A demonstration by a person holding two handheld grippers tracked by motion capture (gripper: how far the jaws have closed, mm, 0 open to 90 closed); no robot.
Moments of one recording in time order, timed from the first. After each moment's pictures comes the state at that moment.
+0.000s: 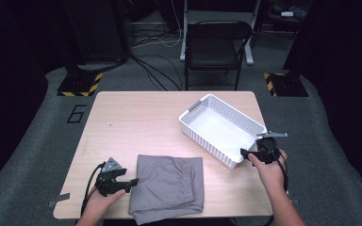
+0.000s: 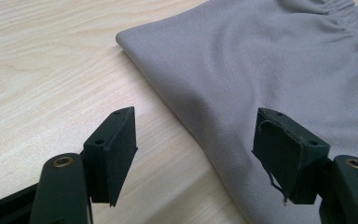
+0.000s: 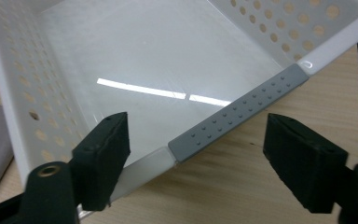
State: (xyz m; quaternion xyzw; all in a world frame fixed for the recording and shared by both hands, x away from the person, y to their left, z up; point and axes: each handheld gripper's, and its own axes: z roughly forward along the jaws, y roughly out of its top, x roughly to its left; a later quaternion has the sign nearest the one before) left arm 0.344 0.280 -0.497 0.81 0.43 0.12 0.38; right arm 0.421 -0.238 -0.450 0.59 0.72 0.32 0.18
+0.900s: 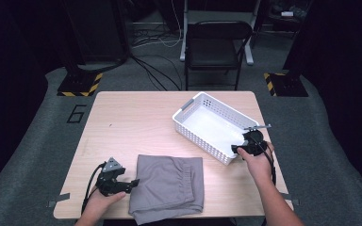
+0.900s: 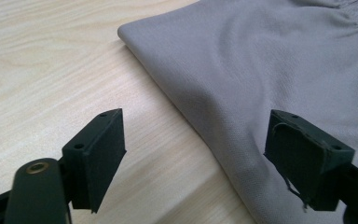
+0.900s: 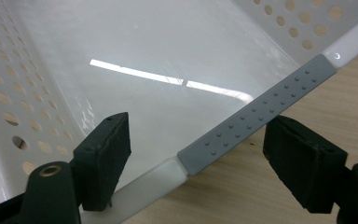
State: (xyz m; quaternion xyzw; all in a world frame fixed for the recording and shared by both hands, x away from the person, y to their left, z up) left arm 0.348 0.282 -0.503 0.81 0.43 0.12 0.38; right arm 0.454 -0.207 -0.455 0.59 0.74 0.28 0.17
